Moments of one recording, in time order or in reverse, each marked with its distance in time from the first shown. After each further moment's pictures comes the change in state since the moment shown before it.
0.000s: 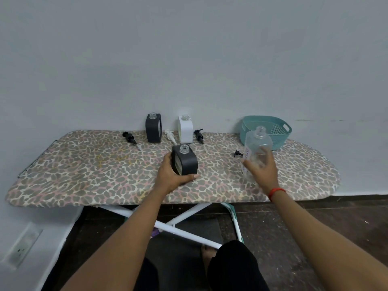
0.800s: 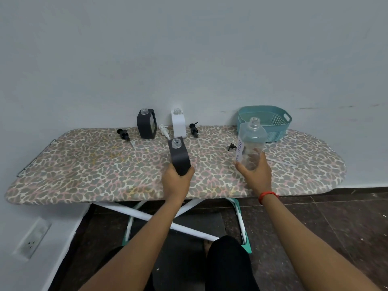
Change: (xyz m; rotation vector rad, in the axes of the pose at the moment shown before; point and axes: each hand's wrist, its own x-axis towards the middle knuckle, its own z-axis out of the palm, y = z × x) left_hand -0.043 0.036 0.075 0.028 0.349 -0.034; right_hand -0.006 0.030 -0.004 -0.097 -0.006 -0.030
